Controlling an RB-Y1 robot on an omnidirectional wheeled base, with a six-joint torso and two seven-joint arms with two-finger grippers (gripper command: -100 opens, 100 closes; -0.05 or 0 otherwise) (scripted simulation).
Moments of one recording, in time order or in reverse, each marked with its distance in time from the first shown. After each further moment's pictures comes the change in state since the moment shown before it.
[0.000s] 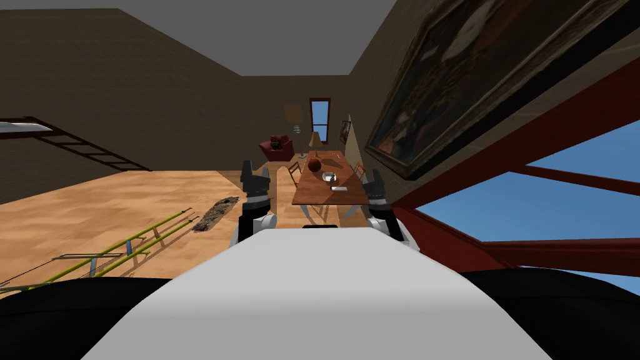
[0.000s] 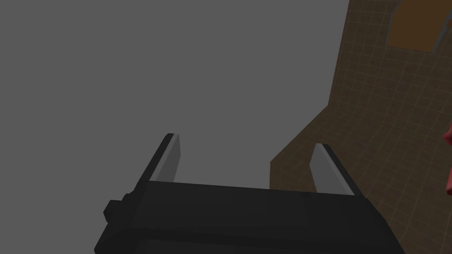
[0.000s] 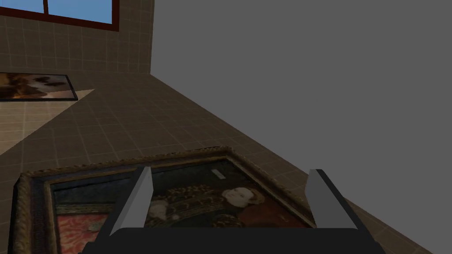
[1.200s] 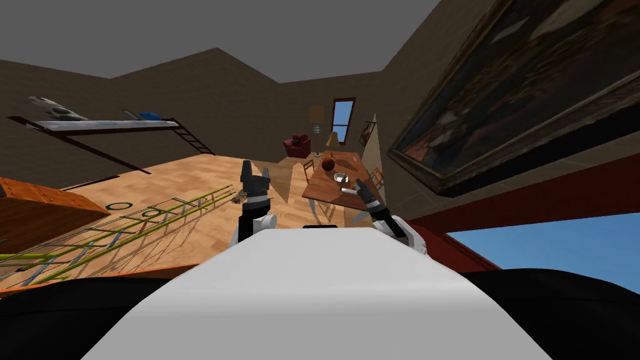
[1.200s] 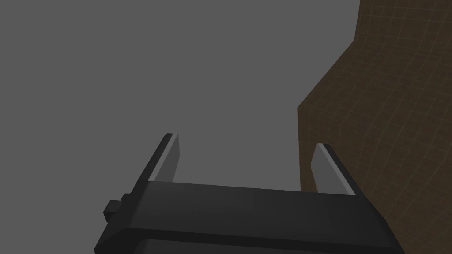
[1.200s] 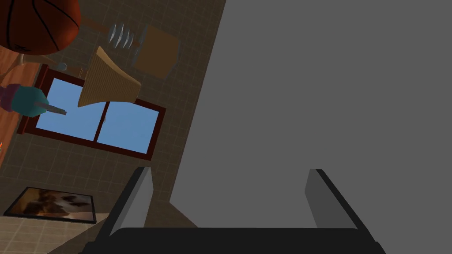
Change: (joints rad) left arm 0.000 0.000 0.000 0.000 0.000 0.000 0.000; right arm -0.025 -0.307 0.110 0.152 0.034 0.029 0.048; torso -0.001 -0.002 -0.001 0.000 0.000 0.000
